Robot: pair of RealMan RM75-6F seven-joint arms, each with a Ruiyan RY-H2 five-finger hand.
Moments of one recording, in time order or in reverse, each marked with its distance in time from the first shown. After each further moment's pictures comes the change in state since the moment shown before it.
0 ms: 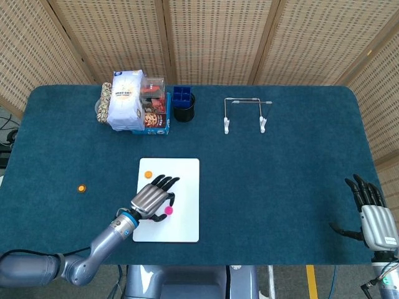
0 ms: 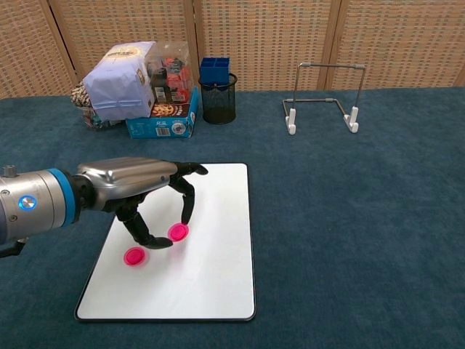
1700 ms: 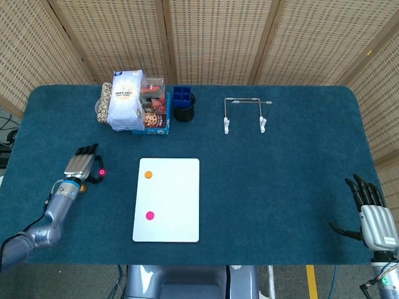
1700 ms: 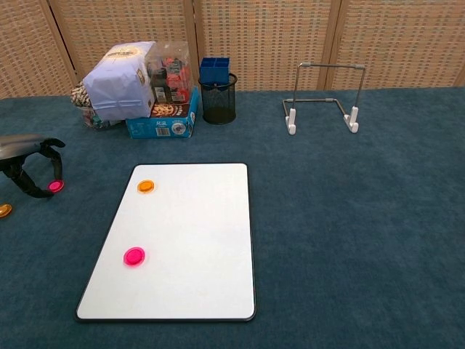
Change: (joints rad) left arm 0.111 -0.004 -0.077 0.673 -0.092 -0.205 -0.317; right arm -0.001 -0.004 0.002 -0.003 0.001 0.004 -0.019
